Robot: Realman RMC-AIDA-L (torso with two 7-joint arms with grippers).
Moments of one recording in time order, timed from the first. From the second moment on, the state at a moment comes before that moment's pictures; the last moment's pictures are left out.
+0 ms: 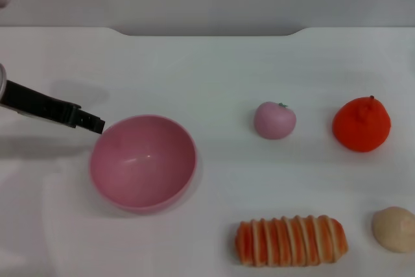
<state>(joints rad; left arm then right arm) -0.56 -2.05 0.99 1.29 2.55 1.61 -2.60 0.52 2.06 -1.04 -0.22 -0.22 -1.24 0.35</state>
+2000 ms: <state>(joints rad) -0.59 -2.05 1.19 1.11 2.56 1.44 -2.64 0.50 2.06 -1.05 -0.21 -0.21 -1.24 0.35</state>
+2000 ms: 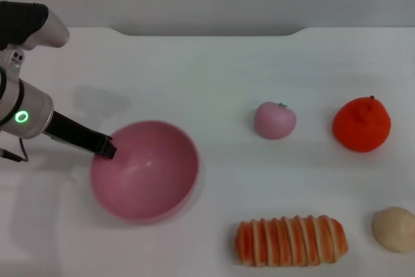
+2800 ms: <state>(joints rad) -0.57 -2.05 1.17 1.19 2.55 1.38 -2.64 0.50 1.88 -1.03 -0.53 -0.82 -1.32 1.34</state>
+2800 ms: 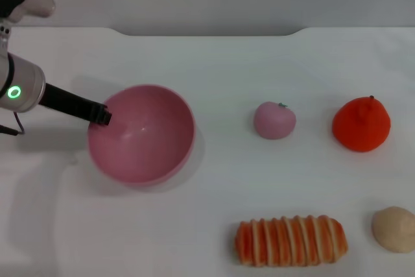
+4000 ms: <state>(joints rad) -0.59 -2.06 1.18 1.32 2.47 1.31 -2.65 0.88 2.07 -0.99 -0.75 -2.54 -1.20 1.94</state>
